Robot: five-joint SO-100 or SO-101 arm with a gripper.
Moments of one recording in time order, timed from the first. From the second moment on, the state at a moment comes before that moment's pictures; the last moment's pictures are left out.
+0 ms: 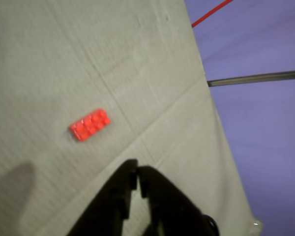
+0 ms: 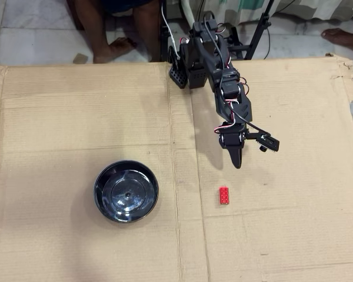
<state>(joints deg) -11.8 88.7 86.5 47.6 28.7</state>
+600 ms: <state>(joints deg) -13.1 80.4 78.2 47.6 56.2</state>
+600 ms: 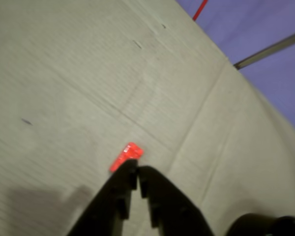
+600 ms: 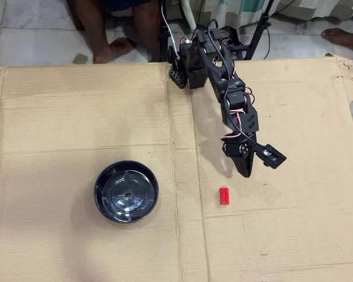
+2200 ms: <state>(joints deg) -11.4 61.4 73.7 47.6 80.9</state>
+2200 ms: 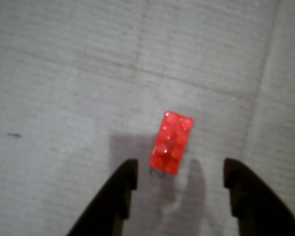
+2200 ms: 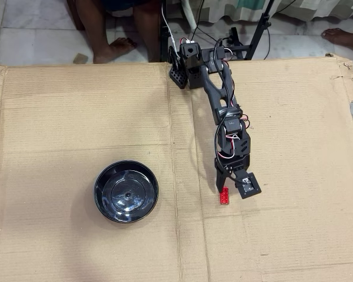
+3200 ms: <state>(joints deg) -11.4 50.7 69.3 47.6 88.8</state>
